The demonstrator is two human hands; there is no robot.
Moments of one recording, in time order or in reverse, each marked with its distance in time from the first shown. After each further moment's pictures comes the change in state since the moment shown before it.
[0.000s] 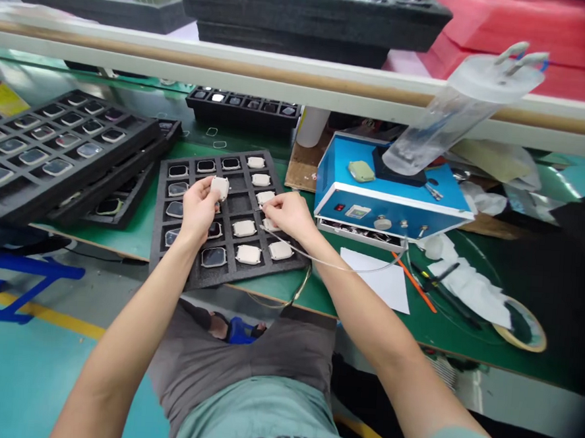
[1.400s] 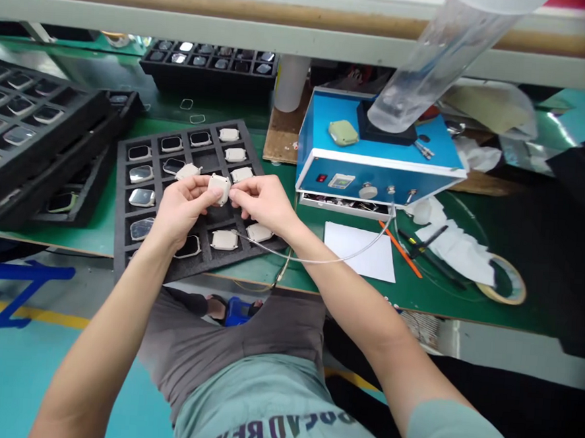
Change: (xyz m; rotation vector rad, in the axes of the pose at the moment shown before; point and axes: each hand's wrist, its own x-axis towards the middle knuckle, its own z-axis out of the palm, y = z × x) left_hand -0.037 0.015 0.014 0.143 -0.348 -0.081; right_hand -0.025 -0.004 0.000 0.530 -0.112 -0.087
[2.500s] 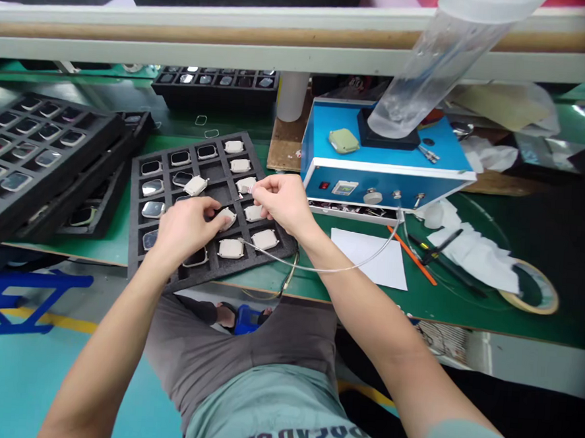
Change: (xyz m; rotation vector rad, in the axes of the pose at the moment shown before) left_hand -0.007 0.031 -0.006 1.257 -0.049 0.028; right_hand 0.006 -0.001 -0.018 0.058 0.215 0.039
